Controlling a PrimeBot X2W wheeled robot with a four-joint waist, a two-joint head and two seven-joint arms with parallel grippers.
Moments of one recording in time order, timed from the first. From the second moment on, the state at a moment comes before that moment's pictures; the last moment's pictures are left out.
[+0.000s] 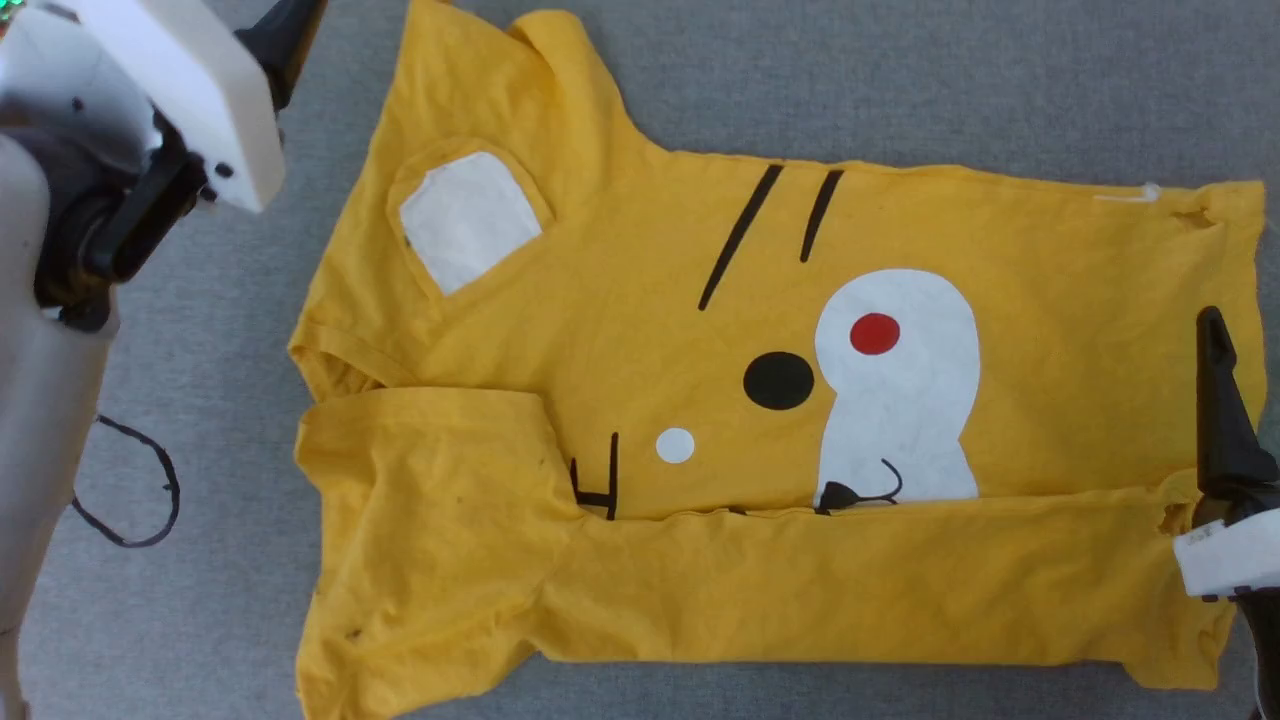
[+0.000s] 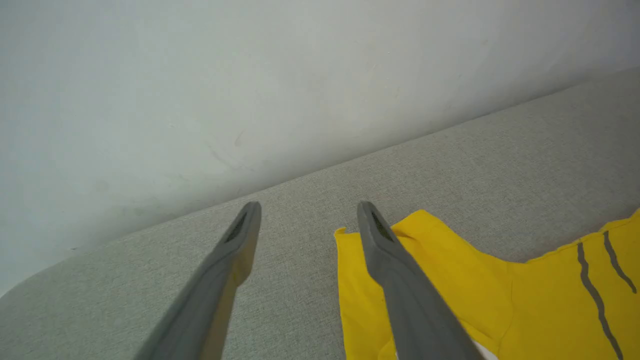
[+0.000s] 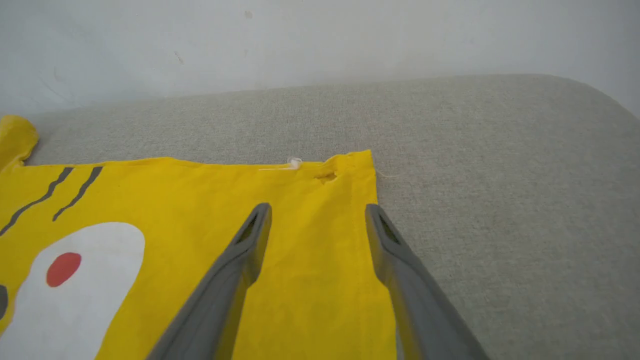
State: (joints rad) left arm -0.94 0.61 -0.42 0.09 -0.63 -0.04 0.47; right arm -0.02 -0.05 -0.26 -0.36 0.24 0.13 0.21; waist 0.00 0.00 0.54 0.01
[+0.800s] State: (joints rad) left arm -1.04 0.58 -0.51 0.23 -0.69 -0.07 0.67; right arm -0.04 -0.05 -0.24 -0.34 0.24 0.13 0.23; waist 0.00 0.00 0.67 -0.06
